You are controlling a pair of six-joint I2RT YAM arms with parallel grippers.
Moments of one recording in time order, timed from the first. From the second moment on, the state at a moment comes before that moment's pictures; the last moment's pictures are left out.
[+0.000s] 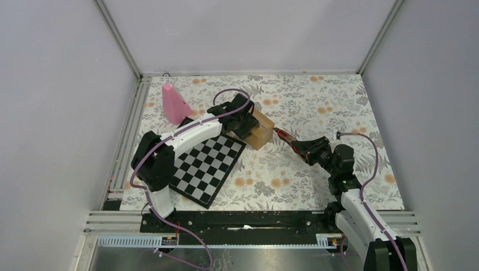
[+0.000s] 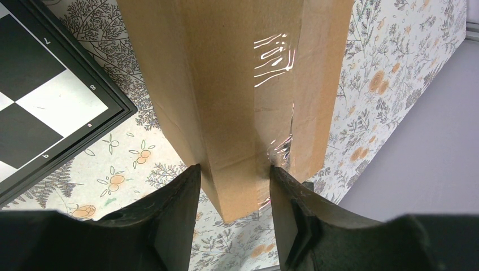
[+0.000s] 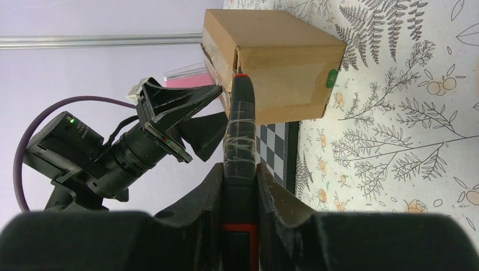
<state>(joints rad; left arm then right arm) -0.73 1.79 1.42 -0.57 -0.12 -1.46 0.10 0.75 0.20 0.28 -0.44 1.33</state>
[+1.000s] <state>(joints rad) -0.73 1.79 1.42 -0.57 -0.12 -1.46 0.10 0.79 0.20 0.36 -0.44 1.34</state>
